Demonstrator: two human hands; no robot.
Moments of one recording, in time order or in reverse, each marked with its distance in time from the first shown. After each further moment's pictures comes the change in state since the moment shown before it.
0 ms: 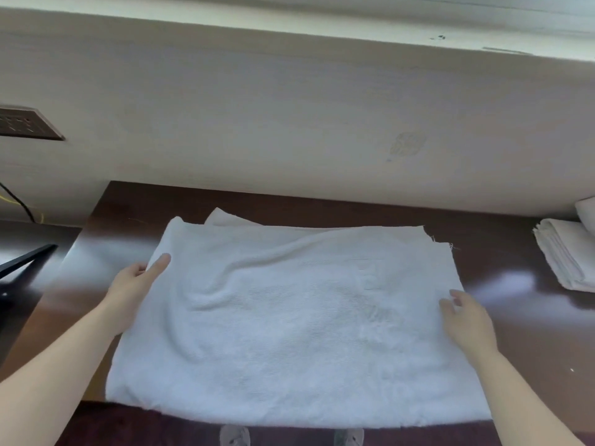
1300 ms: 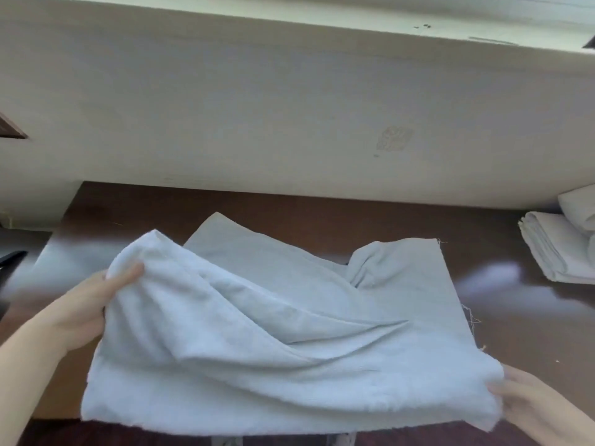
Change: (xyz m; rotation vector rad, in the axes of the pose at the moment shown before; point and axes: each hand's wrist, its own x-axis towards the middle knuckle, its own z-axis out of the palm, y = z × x) left_hand 0.017 -0.010 -0.025 -0.266 -0.495 -0.069; right_hand -0.079 0.044 -0.064 0.620 -0.360 0.382
